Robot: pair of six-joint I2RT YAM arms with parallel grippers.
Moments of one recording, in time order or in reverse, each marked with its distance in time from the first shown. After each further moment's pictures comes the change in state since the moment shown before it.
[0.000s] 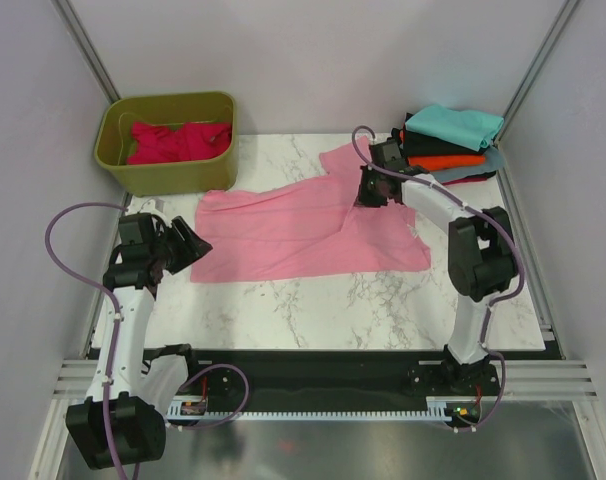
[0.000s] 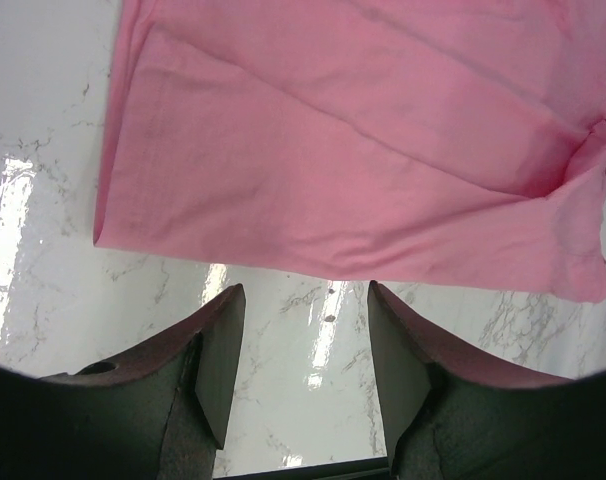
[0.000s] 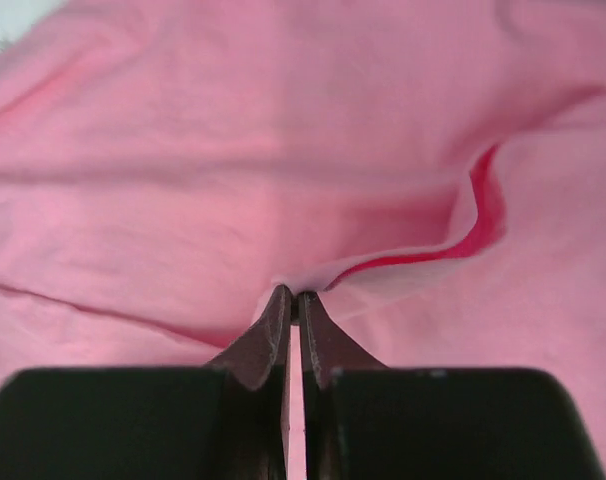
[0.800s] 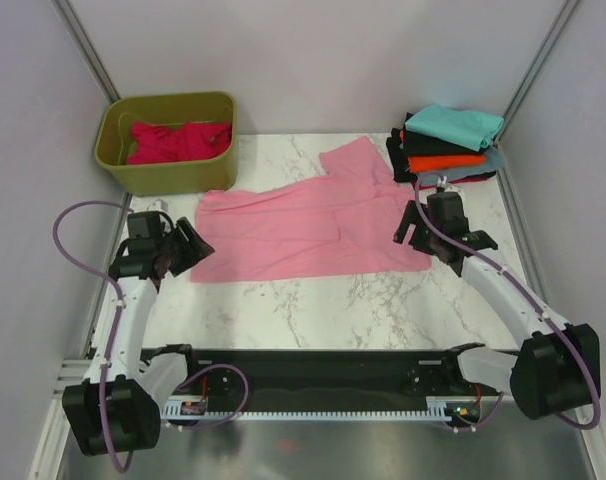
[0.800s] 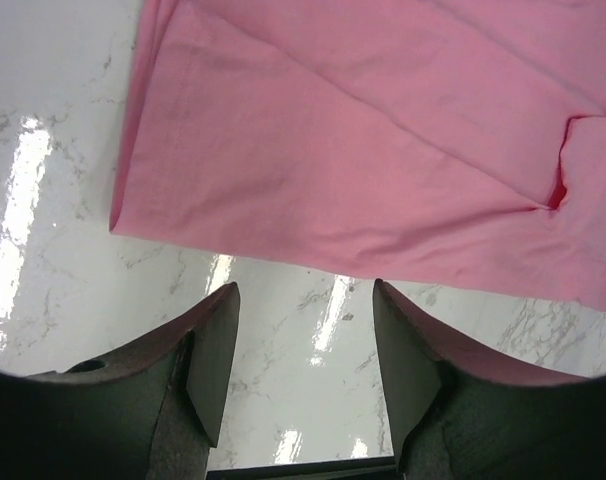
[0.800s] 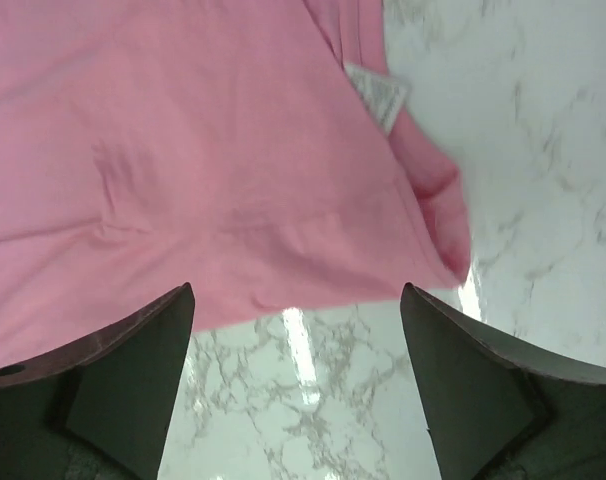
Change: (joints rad) left arm -0.013 0.064 -0.002 -0.006 -0.039 -0.013; right arm -0.100 -0.663 -0.516 -0.008 0.202 0.043
